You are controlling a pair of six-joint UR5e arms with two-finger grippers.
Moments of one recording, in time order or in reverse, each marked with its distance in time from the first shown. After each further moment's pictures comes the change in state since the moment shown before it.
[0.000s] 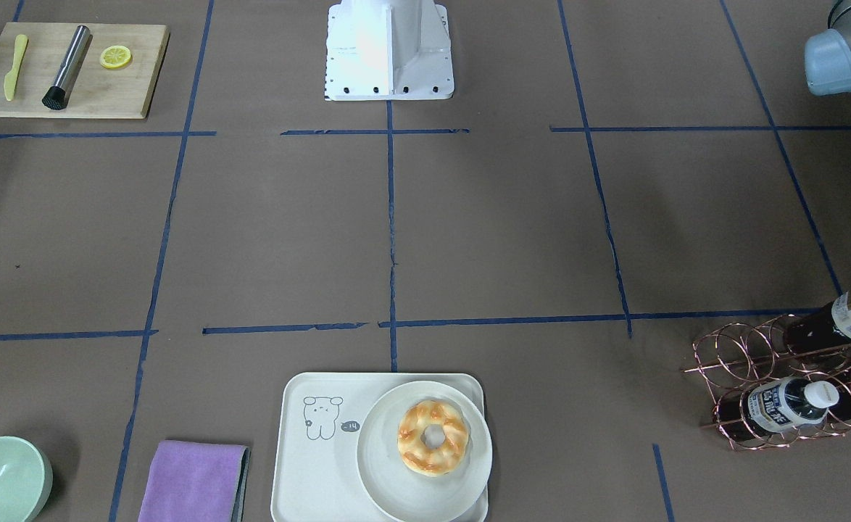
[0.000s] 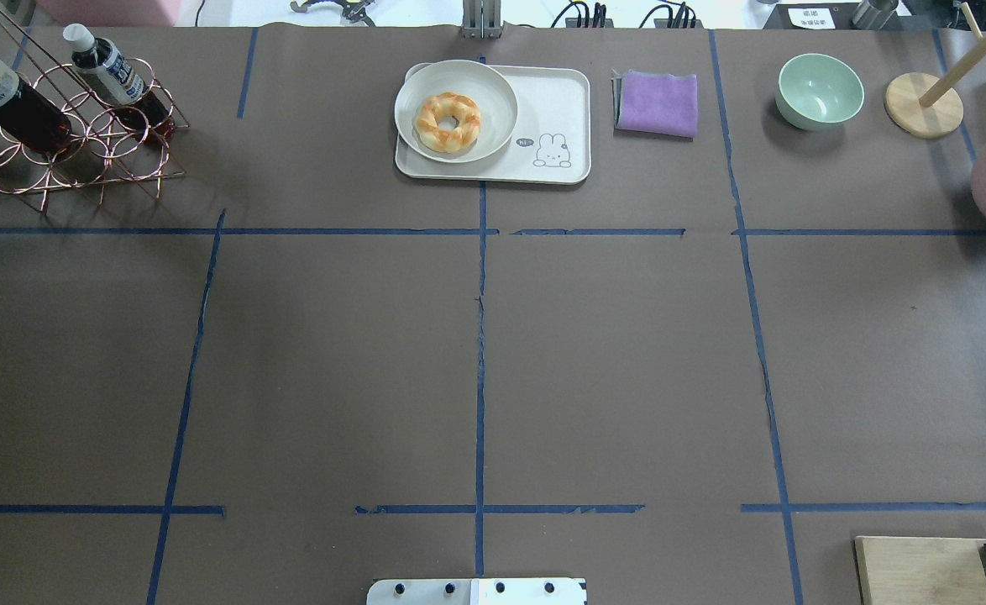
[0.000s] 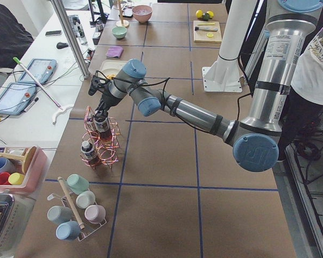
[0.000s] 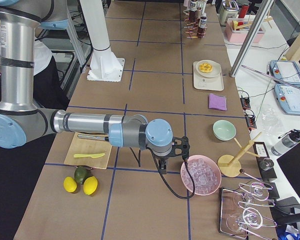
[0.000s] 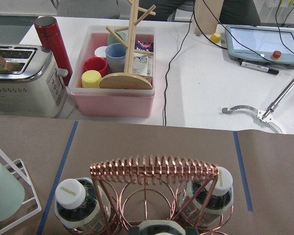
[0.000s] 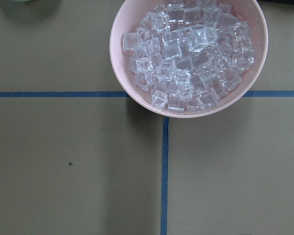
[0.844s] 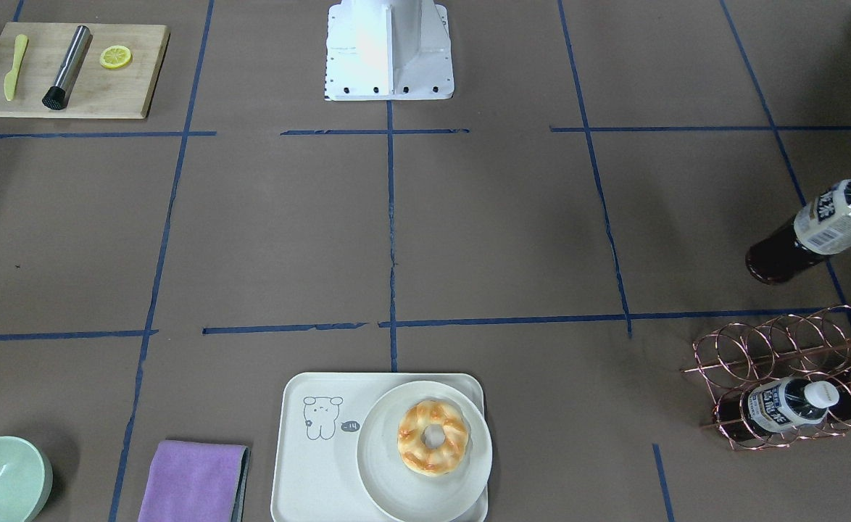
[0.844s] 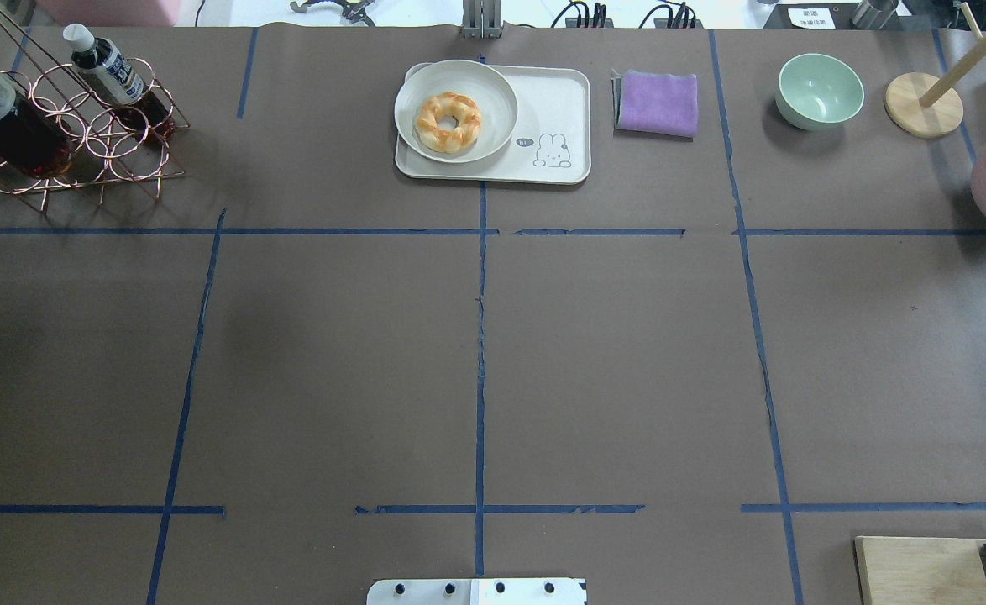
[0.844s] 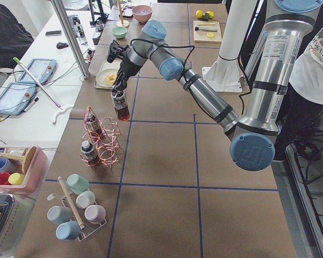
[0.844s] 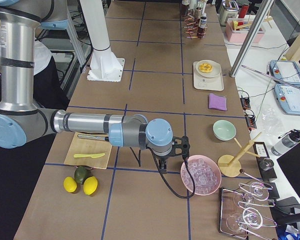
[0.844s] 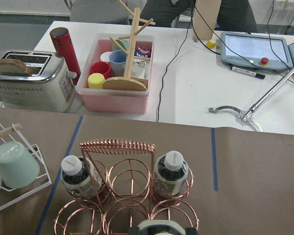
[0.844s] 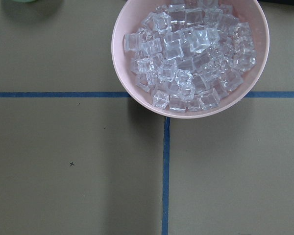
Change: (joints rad) left arm 0.072 -0.030 -0.375 0.453 0.006 -0.017; right arm 0.000 0.000 0.006 0.000 0.002 0.000
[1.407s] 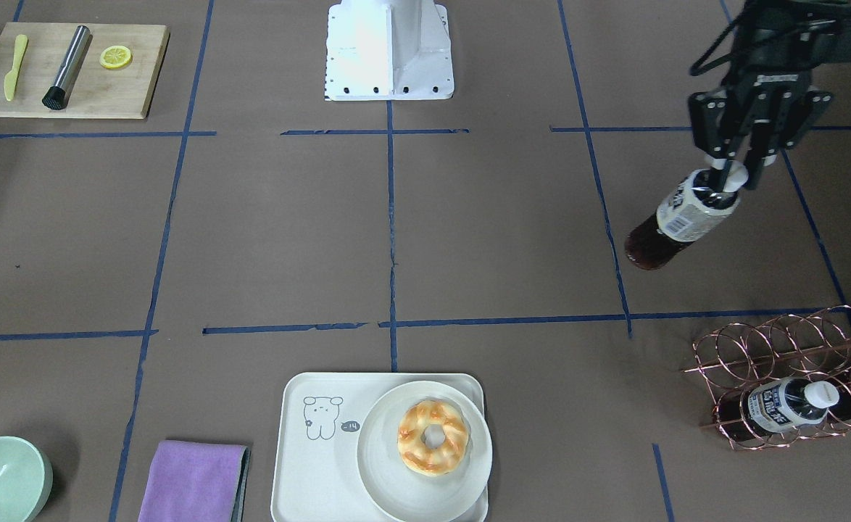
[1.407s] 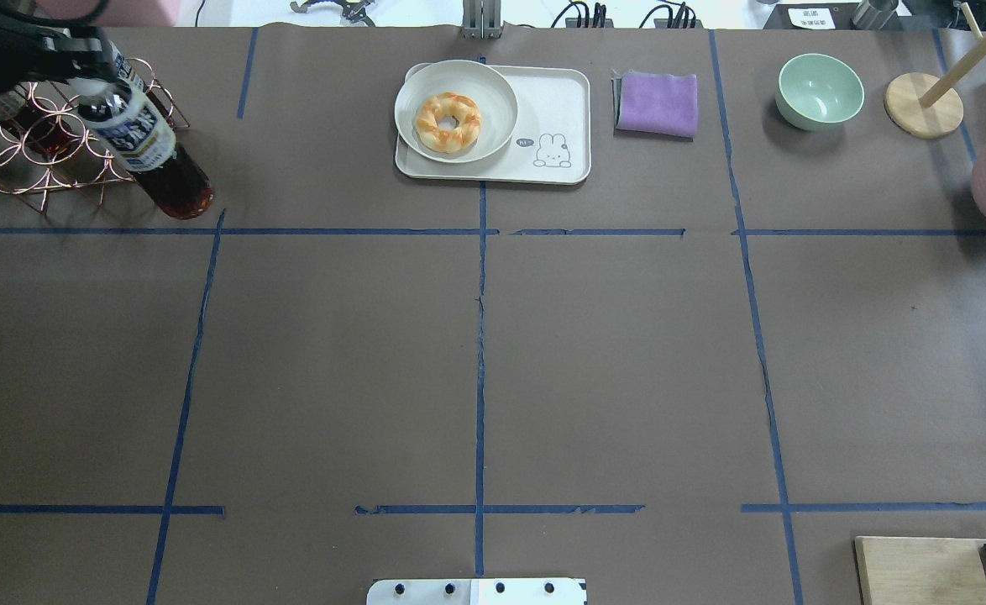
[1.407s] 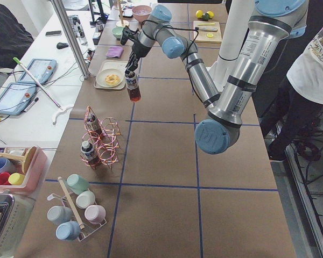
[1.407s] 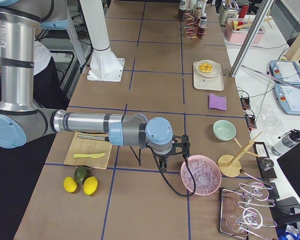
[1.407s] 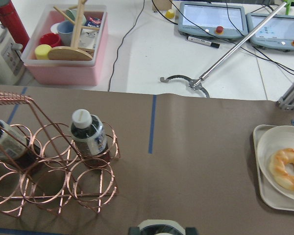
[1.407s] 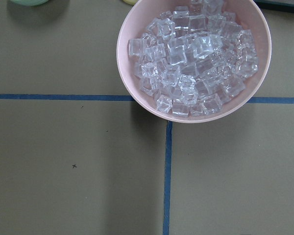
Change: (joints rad) left arm 0.289 -0.228 -0.036 0.227 0.177 -0.185; right arm 0.000 0.003 0.009 0.004 -0.004 -0.001
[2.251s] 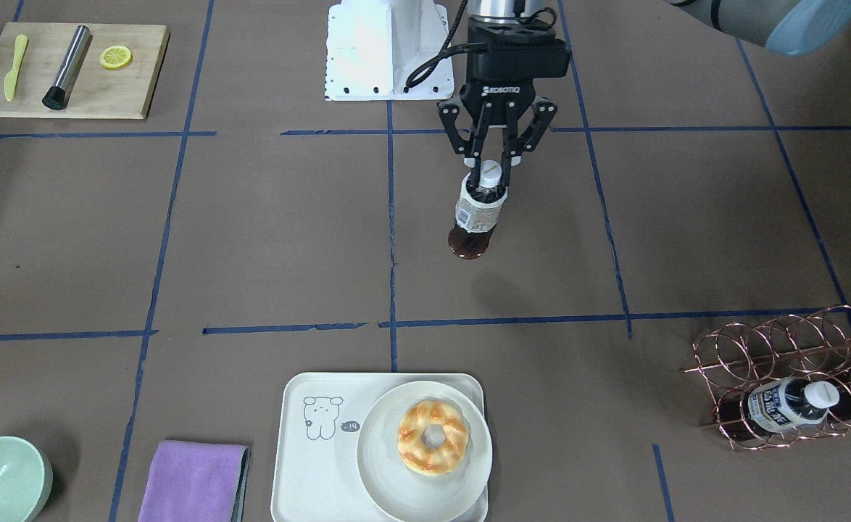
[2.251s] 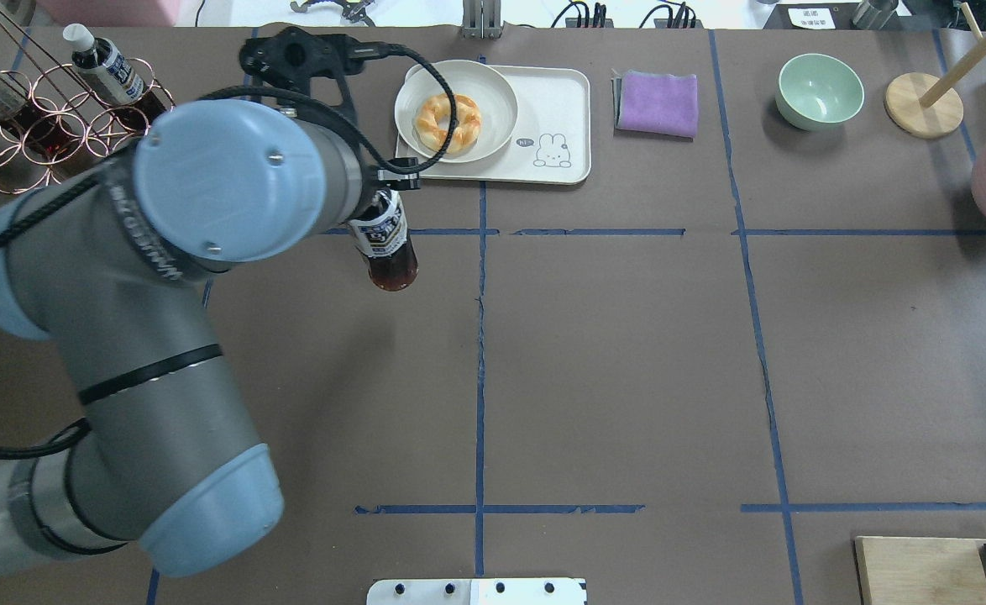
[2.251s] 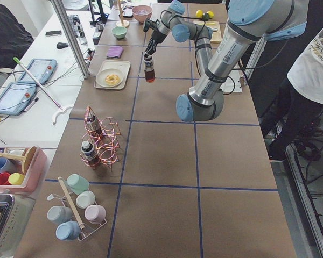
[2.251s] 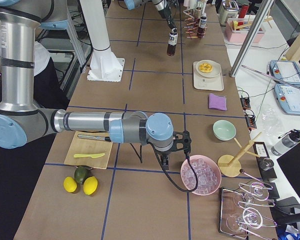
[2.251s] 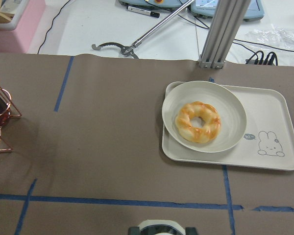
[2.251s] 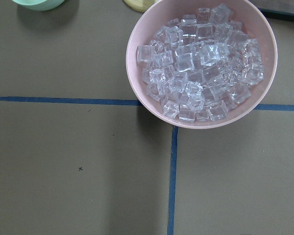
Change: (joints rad) left arm 0.389 -0.343 0.218 0.107 0.307 -0.217; right arm 0.000 0.000 0.021 -0.001 0.003 0.001
